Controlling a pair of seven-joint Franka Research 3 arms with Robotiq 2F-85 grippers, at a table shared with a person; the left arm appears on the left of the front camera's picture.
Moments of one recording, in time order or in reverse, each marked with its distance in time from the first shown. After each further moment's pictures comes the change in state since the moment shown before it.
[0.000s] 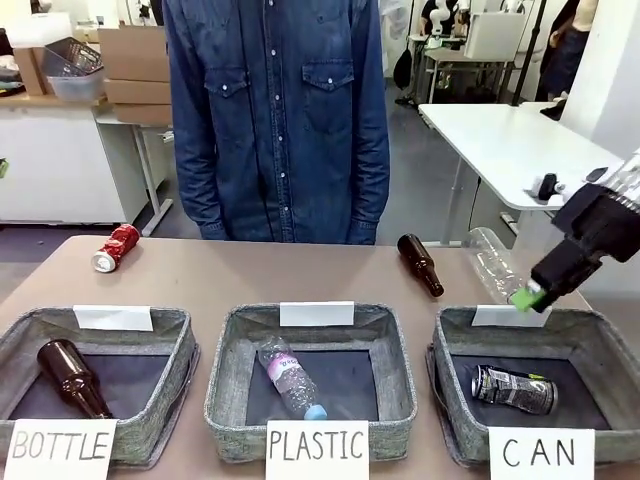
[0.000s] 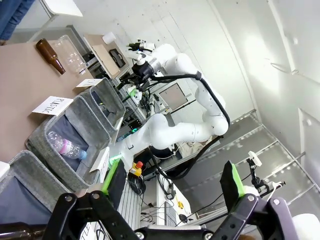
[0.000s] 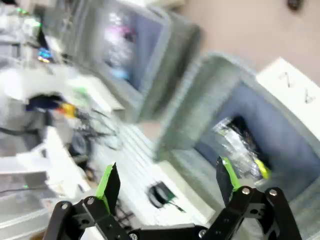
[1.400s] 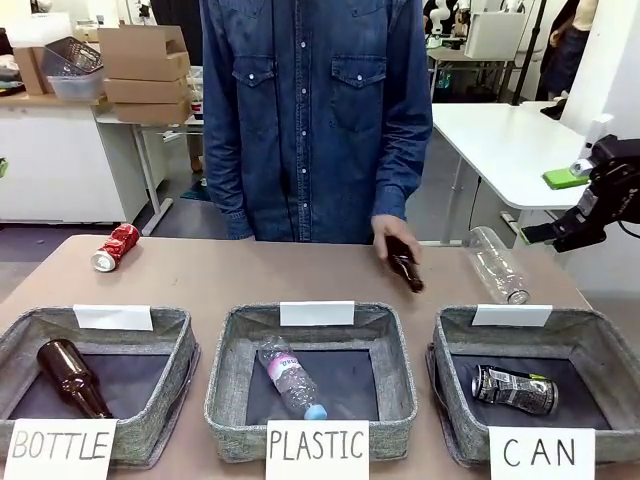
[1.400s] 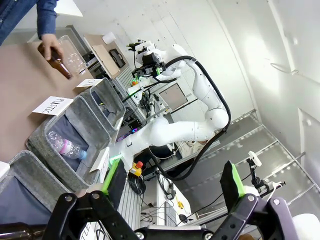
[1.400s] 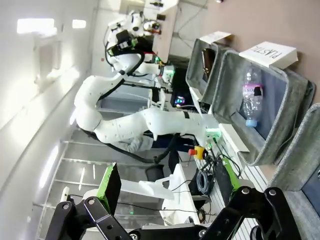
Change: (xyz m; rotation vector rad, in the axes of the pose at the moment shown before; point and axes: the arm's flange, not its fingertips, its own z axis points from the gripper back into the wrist) left arm 0.000 0.000 0.000 0.000 0.000 0.000; right arm -0.001 -0.008 0.042 0.610 -0.260 -0.170
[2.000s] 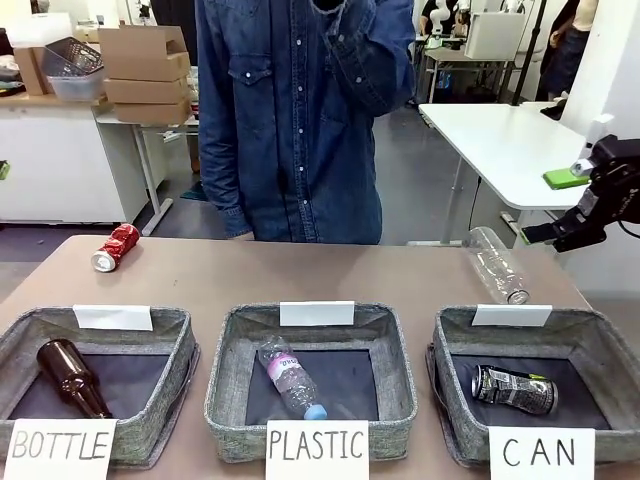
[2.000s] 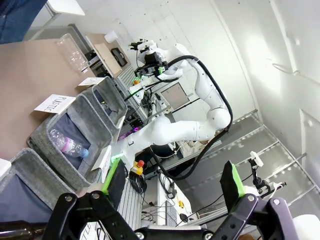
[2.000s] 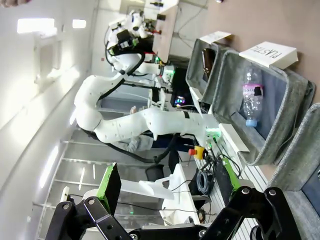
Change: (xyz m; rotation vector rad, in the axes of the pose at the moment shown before) left arm 0.000 0.003 0.000 0.013 0.007 0.010; right arm 0.000 0.000 0.000 0.001 0.001 0.001
